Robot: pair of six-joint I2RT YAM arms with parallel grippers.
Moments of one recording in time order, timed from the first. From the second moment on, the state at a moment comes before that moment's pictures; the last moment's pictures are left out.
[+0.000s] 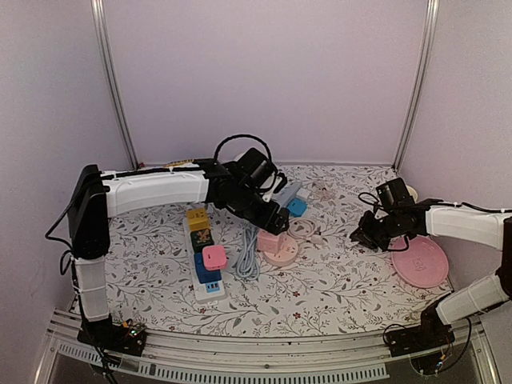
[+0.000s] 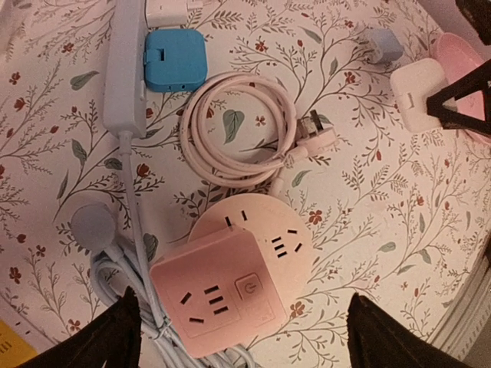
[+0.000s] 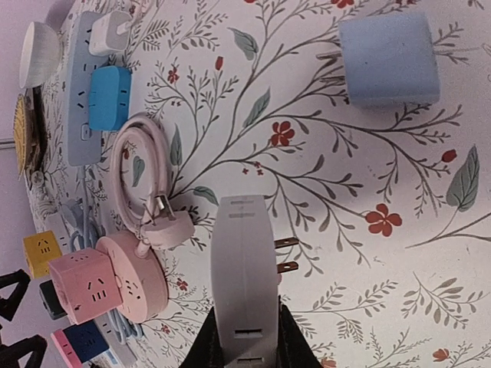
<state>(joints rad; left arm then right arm) -0.93 2.00 1.67 -0.62 0.02 -0.28 0.40 1.34 0.74 -0.35 -0.17 0.93</state>
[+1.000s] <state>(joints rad) -0.92 1.94 1.63 -0.62 0.01 -0.29 0.36 1.36 0.76 -0.57 -0.11 0.85</state>
